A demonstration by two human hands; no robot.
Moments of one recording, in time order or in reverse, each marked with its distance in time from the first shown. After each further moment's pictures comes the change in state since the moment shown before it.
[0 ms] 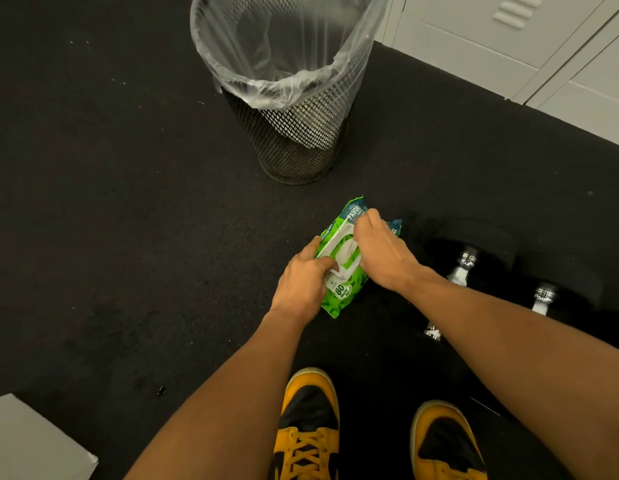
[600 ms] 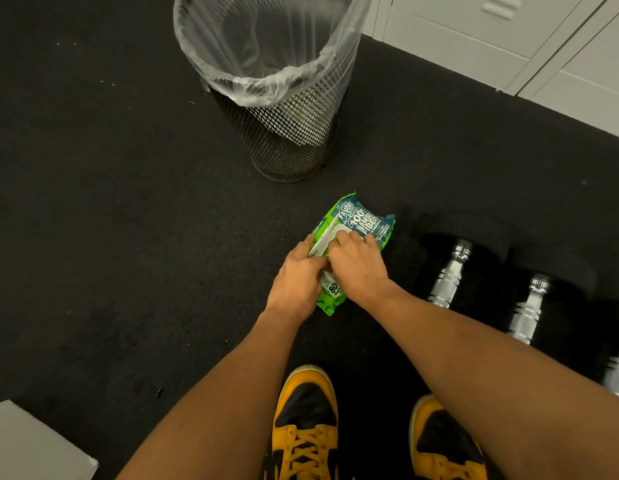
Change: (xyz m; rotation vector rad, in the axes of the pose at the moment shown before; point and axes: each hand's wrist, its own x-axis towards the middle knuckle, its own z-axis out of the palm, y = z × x) left_hand 0.007 -0.014 0.015 0.047 0.032 0.073; right_hand -0.008 -0.033 0.025 -0.340 -0.018 -0.038
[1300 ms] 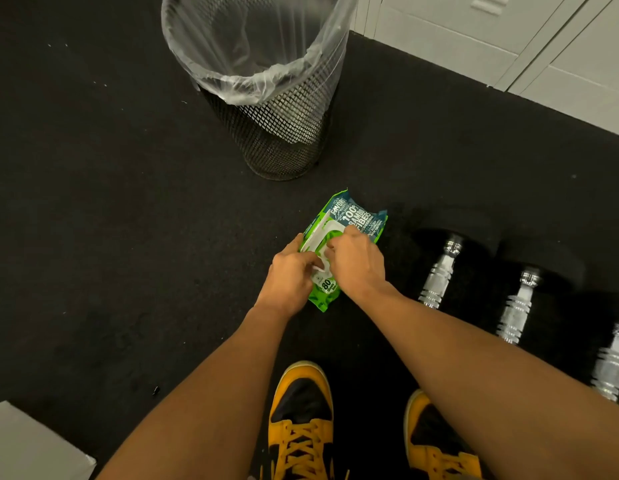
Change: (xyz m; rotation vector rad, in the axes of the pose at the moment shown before) left_hand 0.006 -0.010 0.004 -0.198 0.035 -0.035; right_hand -0.010 0.002 -0.007 0.360 0.028 0.275
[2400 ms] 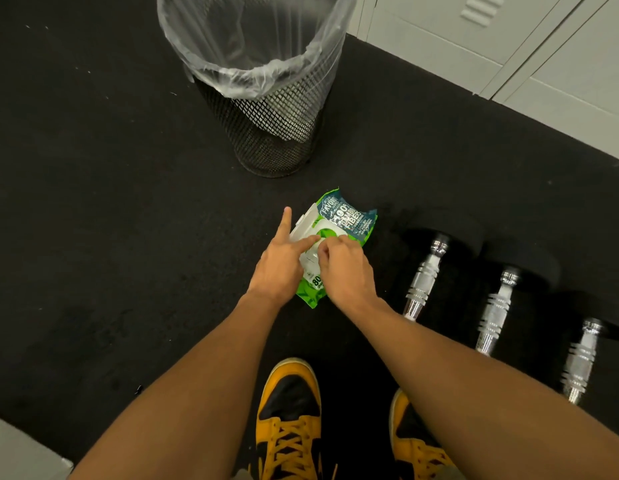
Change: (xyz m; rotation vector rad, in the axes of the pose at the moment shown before) left_hand 0.000 0.025 -0.019 0.179 -0.026 -0.002; right_hand -0.022 -0.002 0.007 0.198 0.124 -0.003
